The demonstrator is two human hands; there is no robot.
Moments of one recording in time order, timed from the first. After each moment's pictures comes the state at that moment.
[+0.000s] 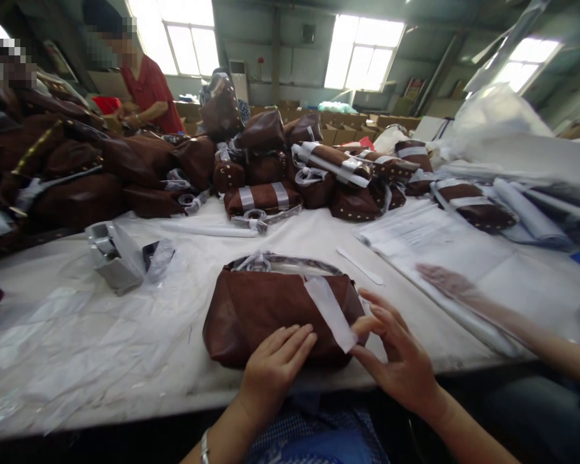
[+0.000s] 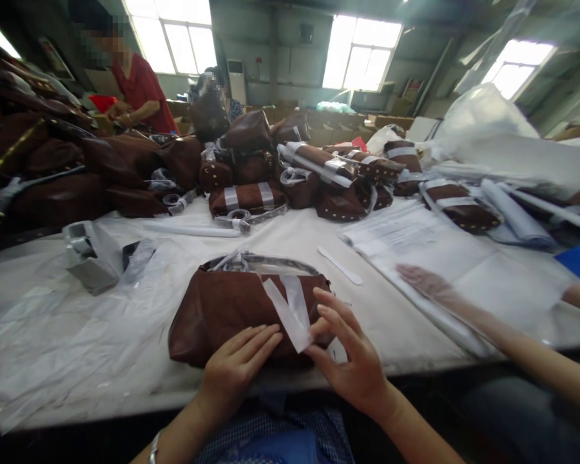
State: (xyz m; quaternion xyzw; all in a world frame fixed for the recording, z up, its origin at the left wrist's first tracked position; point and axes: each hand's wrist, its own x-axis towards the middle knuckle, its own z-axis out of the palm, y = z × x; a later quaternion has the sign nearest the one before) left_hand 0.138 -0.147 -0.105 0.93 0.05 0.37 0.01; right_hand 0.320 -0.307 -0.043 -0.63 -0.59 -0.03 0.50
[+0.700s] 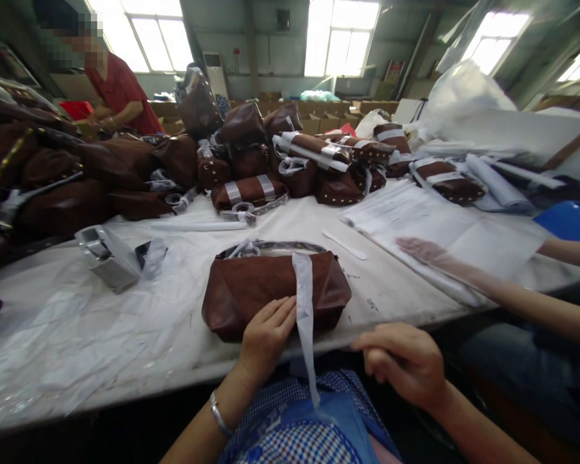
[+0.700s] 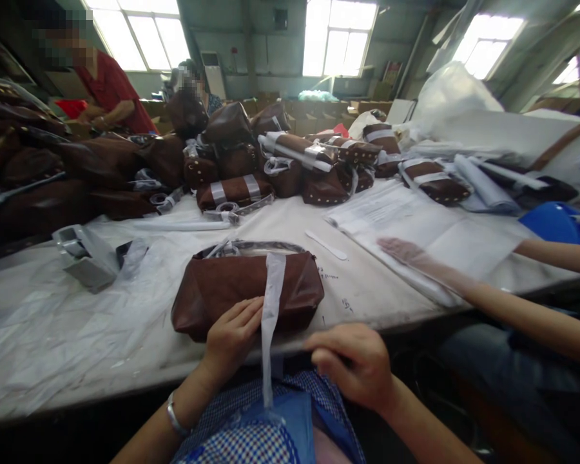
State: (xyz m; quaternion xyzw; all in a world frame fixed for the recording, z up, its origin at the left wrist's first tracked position) left_hand 0.139 -0.147 -0.106 0.94 0.04 0.34 0.02; right_hand 0.288 -0.362 -0.023 -0.66 -0.59 0.04 0.46
